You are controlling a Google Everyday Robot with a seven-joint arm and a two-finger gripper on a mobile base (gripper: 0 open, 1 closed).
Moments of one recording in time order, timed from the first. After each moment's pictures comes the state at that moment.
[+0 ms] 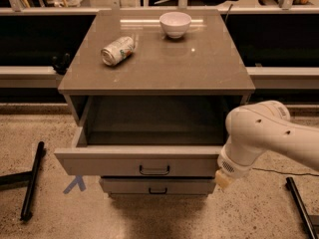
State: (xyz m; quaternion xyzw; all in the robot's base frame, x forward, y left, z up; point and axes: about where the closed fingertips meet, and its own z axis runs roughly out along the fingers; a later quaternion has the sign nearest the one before) arm 0.425 -0.192 0.623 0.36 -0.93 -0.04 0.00
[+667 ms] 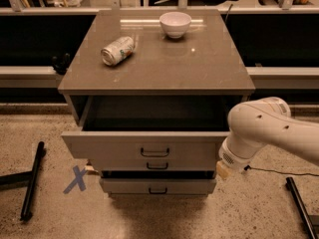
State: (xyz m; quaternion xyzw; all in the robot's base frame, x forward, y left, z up) arm 0.463 -0.207 0.615 0.32 -0.95 -0.03 -0.03
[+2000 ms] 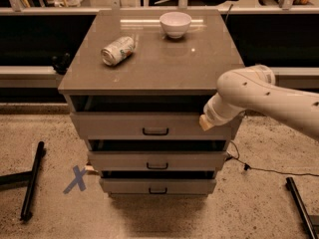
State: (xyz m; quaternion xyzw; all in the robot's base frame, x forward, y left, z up) arm 0.614 -0.171 0.665 0.26 -0.95 -0.03 -0.19
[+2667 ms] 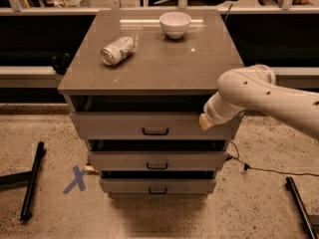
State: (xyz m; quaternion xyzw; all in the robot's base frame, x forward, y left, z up) arm 0.622 -0.167 0.669 0.25 -0.95 -0.03 -0.20
